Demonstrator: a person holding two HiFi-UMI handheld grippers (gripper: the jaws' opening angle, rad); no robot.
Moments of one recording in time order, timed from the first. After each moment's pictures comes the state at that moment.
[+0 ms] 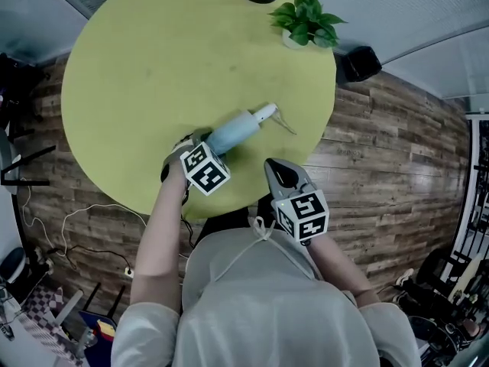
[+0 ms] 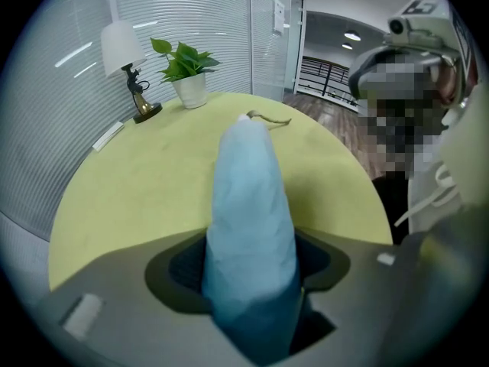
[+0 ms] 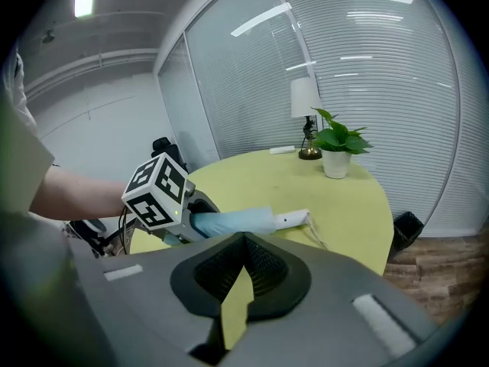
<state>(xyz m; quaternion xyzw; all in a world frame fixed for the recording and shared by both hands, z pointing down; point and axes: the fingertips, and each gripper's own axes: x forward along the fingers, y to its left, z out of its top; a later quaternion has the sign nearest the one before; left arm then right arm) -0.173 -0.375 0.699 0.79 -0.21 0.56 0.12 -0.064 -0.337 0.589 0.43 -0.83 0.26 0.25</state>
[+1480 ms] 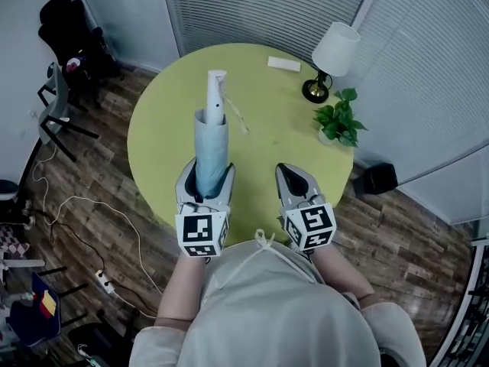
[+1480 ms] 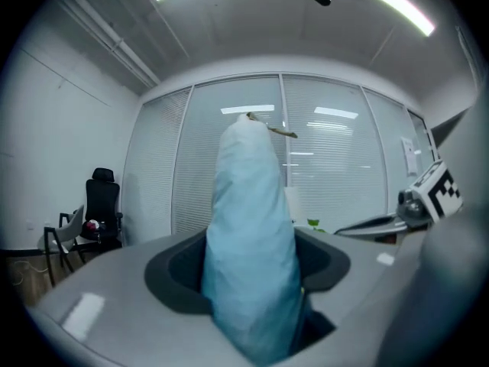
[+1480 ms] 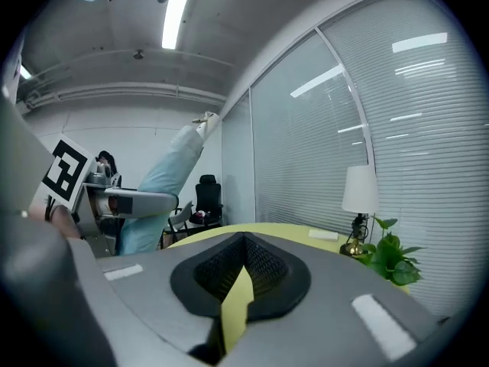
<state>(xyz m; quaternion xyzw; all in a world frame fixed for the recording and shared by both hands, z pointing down) -0.253 -0.345 0.383 0.68 -0.73 0.04 0.05 -0.115 -0.398 0.417 0.33 -0.94 0.05 0.11</state>
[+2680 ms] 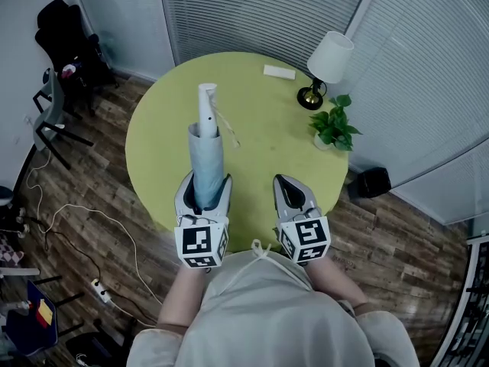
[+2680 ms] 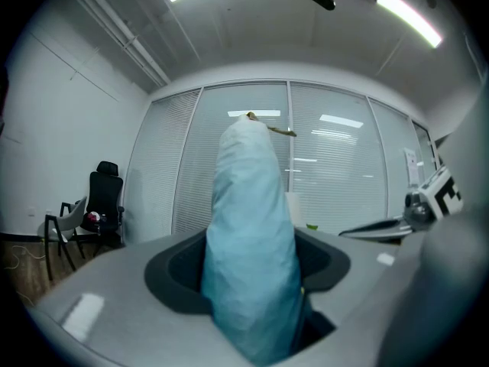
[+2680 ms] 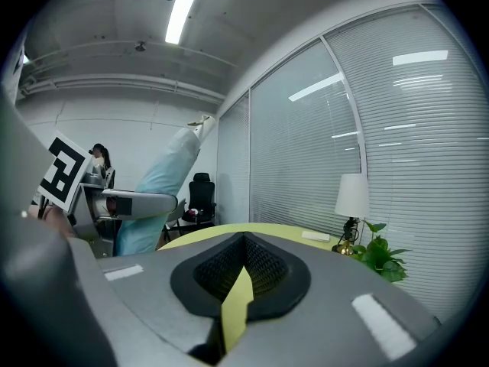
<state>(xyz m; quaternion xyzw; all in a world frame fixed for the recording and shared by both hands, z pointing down) -0.261 -0.323 0.380 0.67 -0.74 0.00 0.06 -0.120 -0.374 0.406 0.36 -0.93 0.03 0.11</state>
